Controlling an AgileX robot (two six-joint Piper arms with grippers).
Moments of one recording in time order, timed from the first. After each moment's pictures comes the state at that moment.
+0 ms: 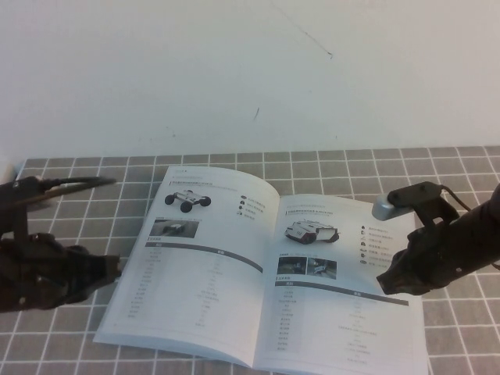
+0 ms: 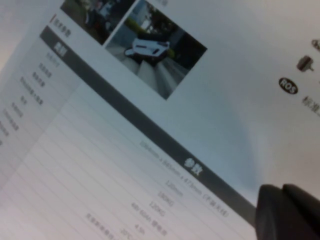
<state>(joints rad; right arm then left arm) 0.27 1.87 -0.99 0.72 0.54 -0.82 -0.05 1.20 -0.66 -0.79 0.52 0.46</state>
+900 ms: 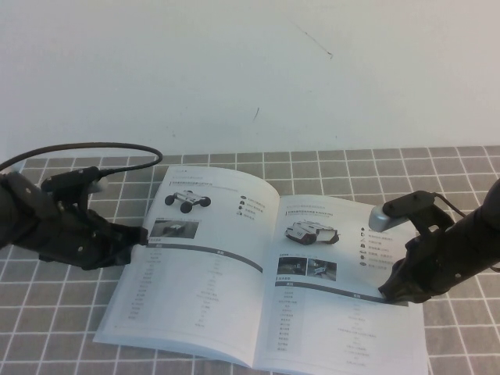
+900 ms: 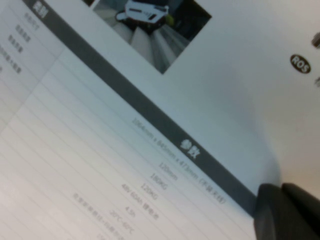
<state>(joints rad) 0.27 1.91 -1.00 0.65 0.55 -0.83 -0.05 1.83 -1.02 -0.68 0.41 0.43</state>
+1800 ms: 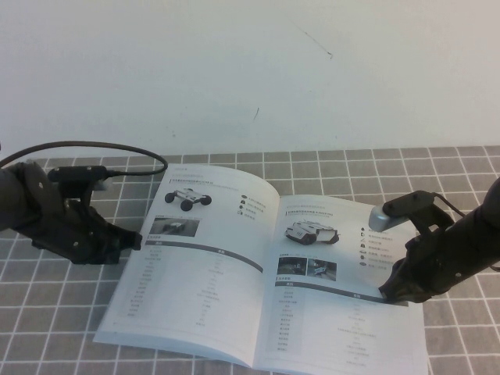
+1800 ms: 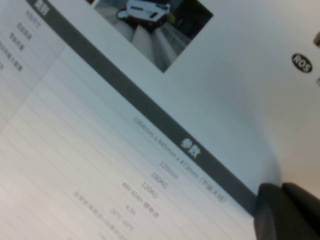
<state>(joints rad) 0.27 1.92 -1.01 0.65 0.57 -0.83 -0.05 1.90 -1.12 -0.38 0.45 0.30</state>
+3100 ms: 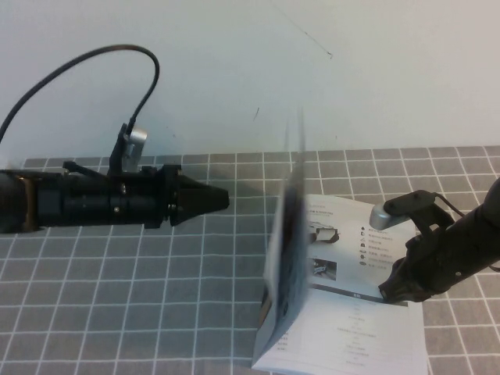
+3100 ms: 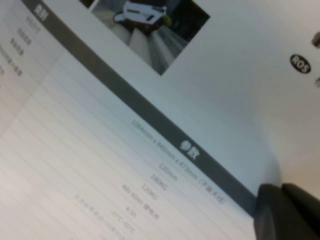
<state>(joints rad) 0.27 1.94 -1.01 0.66 0.58 -0.83 -0.05 1.96 -1.14 -1.55 1.14 1.03</state>
